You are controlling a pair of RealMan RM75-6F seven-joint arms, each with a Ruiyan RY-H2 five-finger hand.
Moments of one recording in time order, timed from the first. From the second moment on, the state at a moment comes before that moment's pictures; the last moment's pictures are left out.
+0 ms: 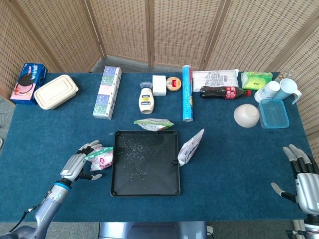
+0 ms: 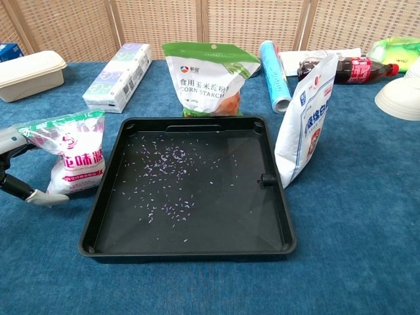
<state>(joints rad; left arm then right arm) -0.35 -1.51 -0.06 -1.47 1.41 1.08 -0.21 -0.02 -1.04 0.06 -1.78 -1.57 1.61 -0.03</state>
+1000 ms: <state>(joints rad) -0.33 -1.64 -0.11 -1.43 1.34 1.24 0.03 -0.02 -1.02 0.07 -1.78 -1.56 1.61 0.00</state>
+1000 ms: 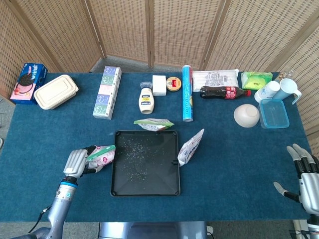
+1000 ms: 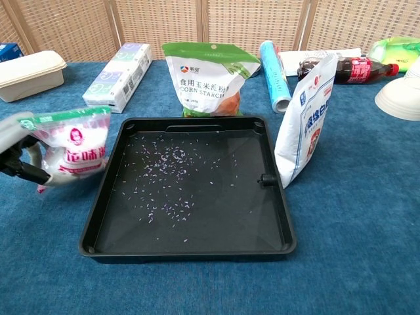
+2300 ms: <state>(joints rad) -0.71 -1.10 -0.11 -1.86 1.32 0.82 0.81 -0.02 -1.03 0.07 -1.78 -1.54 1.59 -0.03</state>
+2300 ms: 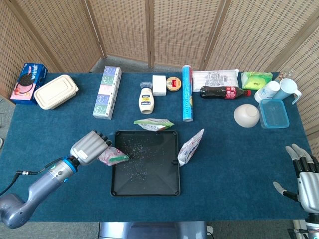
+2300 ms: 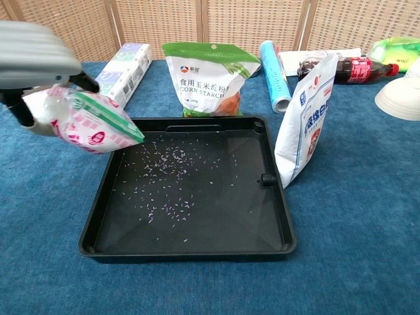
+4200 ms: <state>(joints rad) -0.77 -1.16 0.00 -1.85 1.22 1.05 0.67 -0.01 -1.04 0.06 -1.78 -1.54 1.59 -0.06</state>
